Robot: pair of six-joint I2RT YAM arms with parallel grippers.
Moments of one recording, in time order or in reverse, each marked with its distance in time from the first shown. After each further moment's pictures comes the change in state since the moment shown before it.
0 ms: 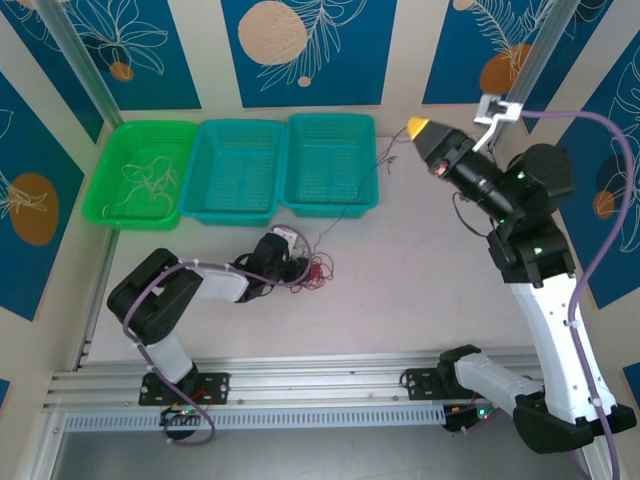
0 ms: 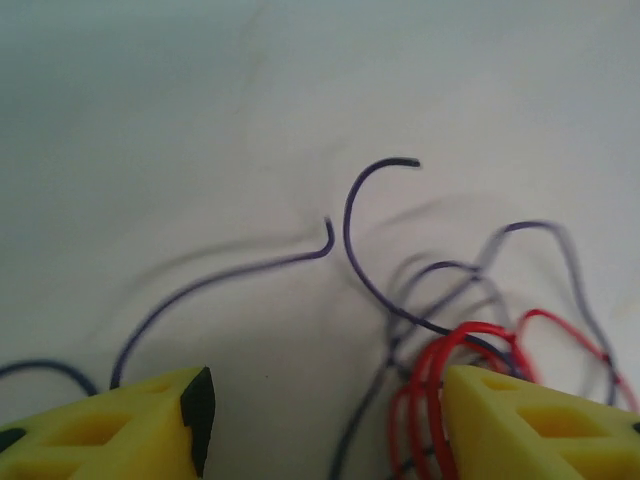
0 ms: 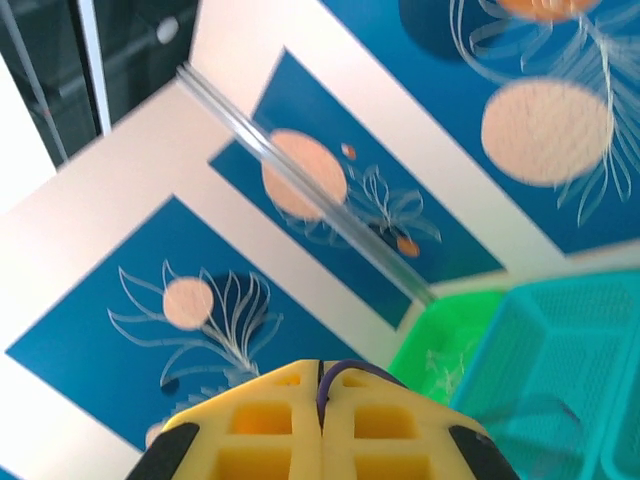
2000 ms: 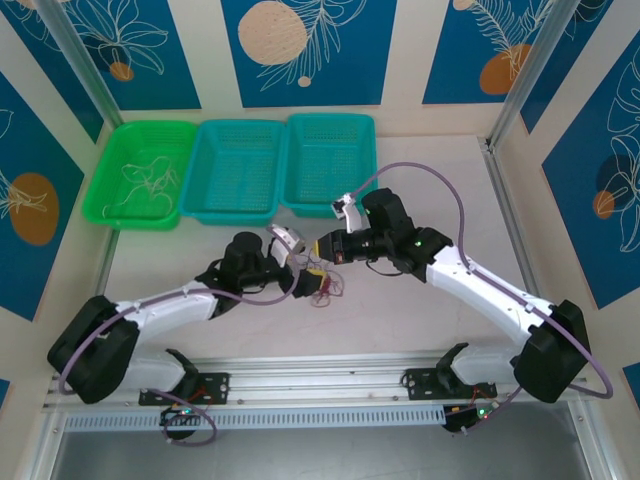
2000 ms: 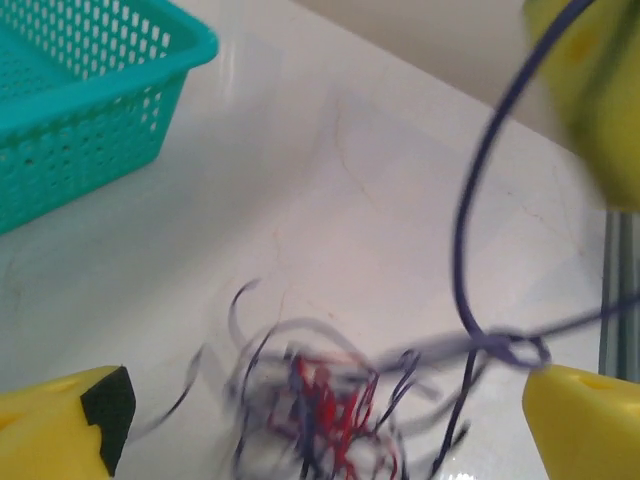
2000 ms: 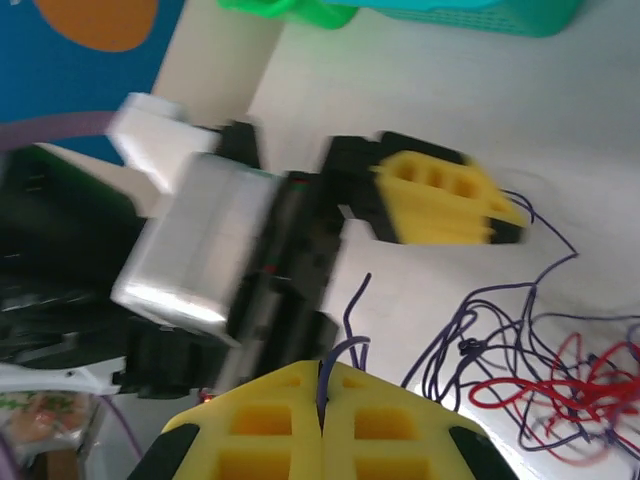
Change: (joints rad) left arm -0.028 -0.357 -0.091 0.086 0.478 0.251; right arm 0.417 0.232 -0.496 -0.097 -0.098 -0.309
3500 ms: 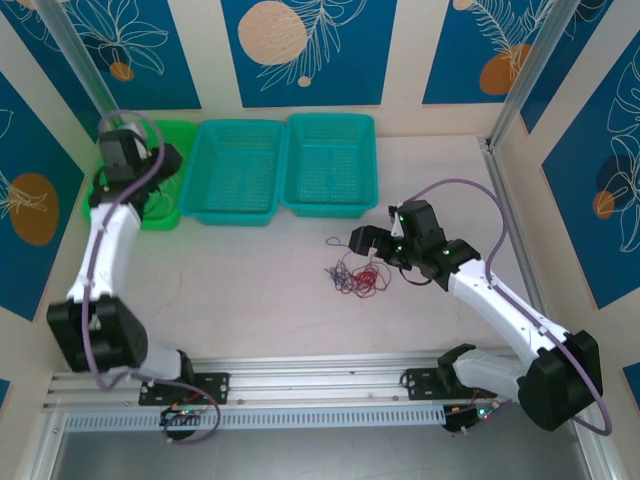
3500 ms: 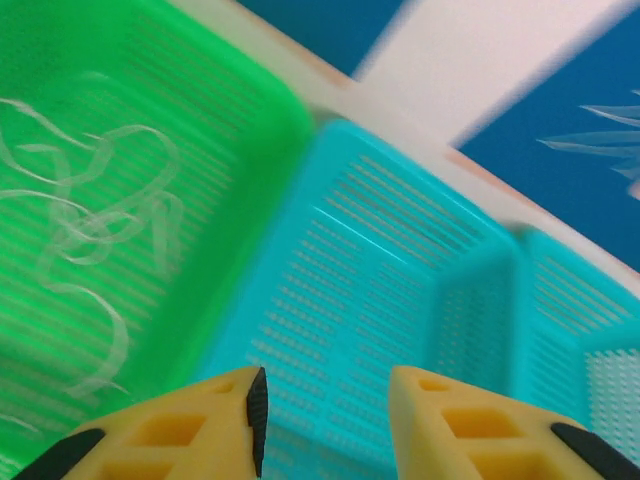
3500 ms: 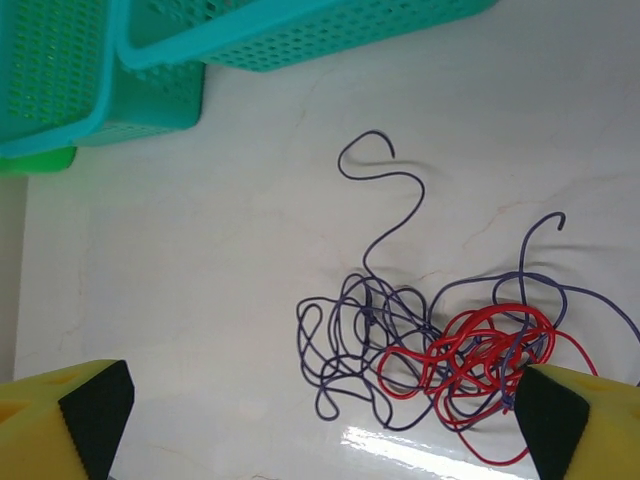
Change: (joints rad) left arm 0.781 0.057 0.743 -0.790 -0.267 -0.379; right arm -0.226 -0.123 -0.169 -0.161 0.327 0.076
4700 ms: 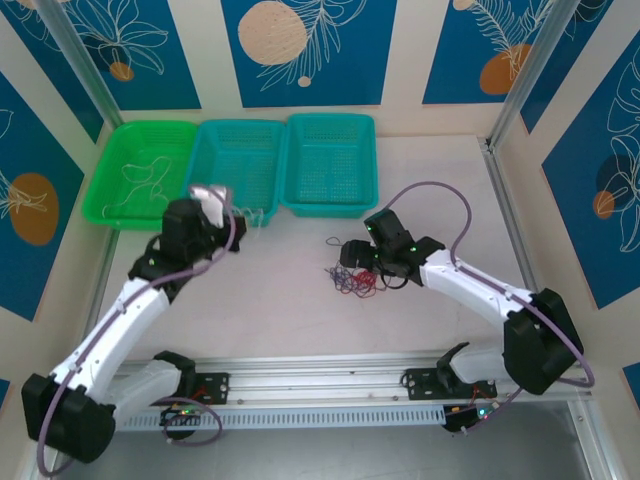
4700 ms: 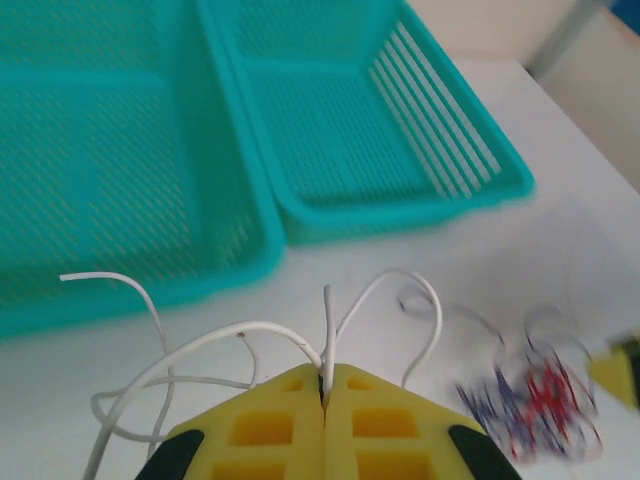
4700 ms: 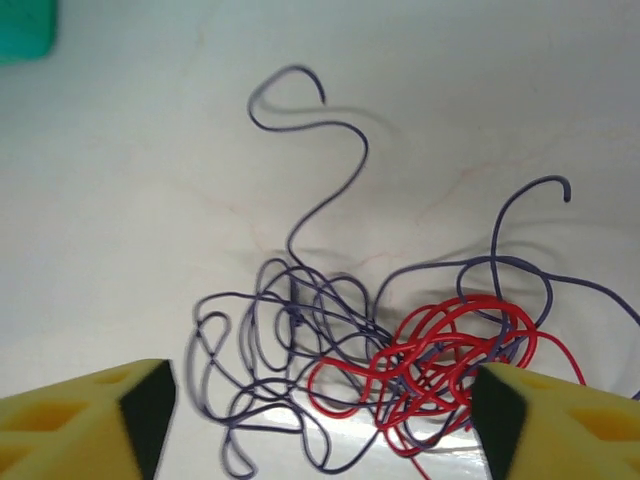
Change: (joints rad) left arm -0.399 -0.359 -0.402 0.066 -0.030 0.248; right arm 0.141 0.162 0.000 0.031 0.193 0.005
